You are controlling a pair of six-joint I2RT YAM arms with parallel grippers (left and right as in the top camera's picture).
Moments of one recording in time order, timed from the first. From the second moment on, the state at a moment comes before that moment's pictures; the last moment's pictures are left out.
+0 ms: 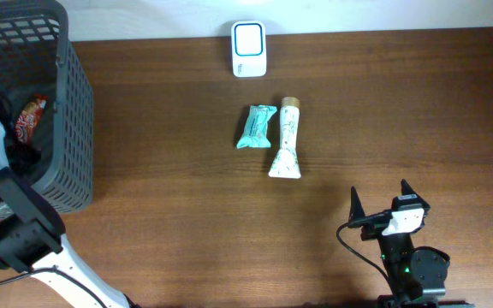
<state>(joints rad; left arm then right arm) 0.57 2.19 1.87 -1.23 -0.42 -0.57 -0.01 0.01 0.01 -0.07 -0.10 -0.05</state>
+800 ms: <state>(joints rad) 0.57 2.01 2.18 -1.18 -0.01 -0.57 -0.01 0.01 0.01 -0.07 -0.10 -0.05</state>
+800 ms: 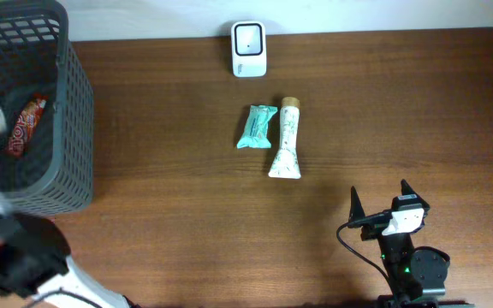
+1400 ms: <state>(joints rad) -0.17 1.83 2.37 -1.19 0.49 -0.01 -0.01 0.01 0.01 -0.07 -0.10 -0.05</state>
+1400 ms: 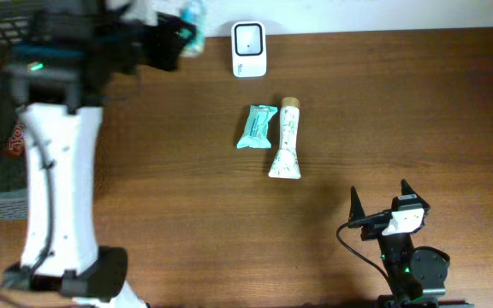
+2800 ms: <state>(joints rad) 0.28 2.18 2.97 -1.34 -0.22 -0.10 -0.01 0.01 0.01 -0.07 -0.10 -0.05</state>
